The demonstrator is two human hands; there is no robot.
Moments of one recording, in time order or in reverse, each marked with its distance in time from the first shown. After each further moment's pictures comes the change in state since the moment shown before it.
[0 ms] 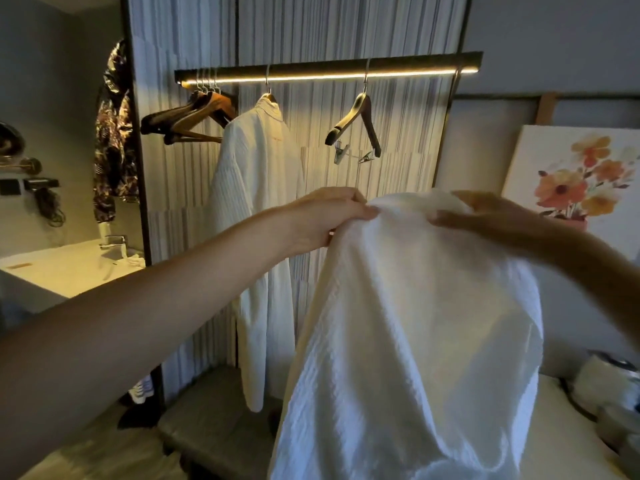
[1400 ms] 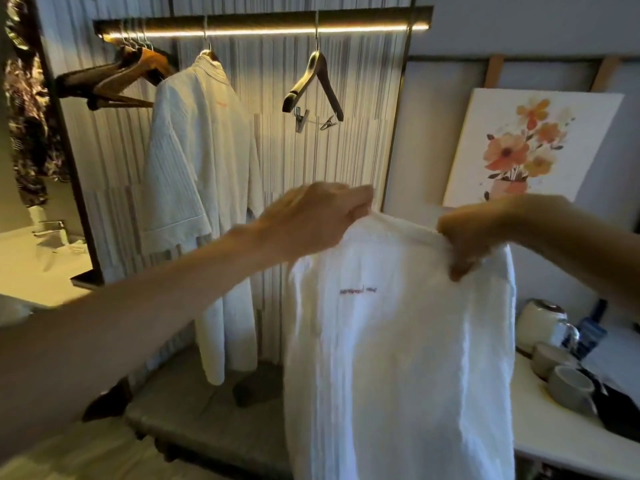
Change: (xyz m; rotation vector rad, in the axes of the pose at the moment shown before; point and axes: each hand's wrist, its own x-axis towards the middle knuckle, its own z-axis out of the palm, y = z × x) left_hand -0.007 -0.026 0.056 1.034 0.088 0.812; right_hand -0.028 0.022 -0.006 -0.895 -0.488 0.391
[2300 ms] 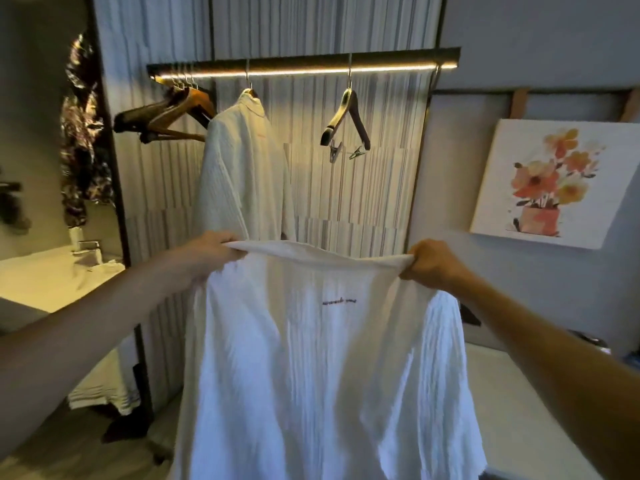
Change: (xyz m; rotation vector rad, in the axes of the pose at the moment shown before) left_hand -0.121 -0.145 -0.053 -0.416 -0.105 -0.968; right_hand 0.098 -0.064 0.036 0.563 0.478 0.021
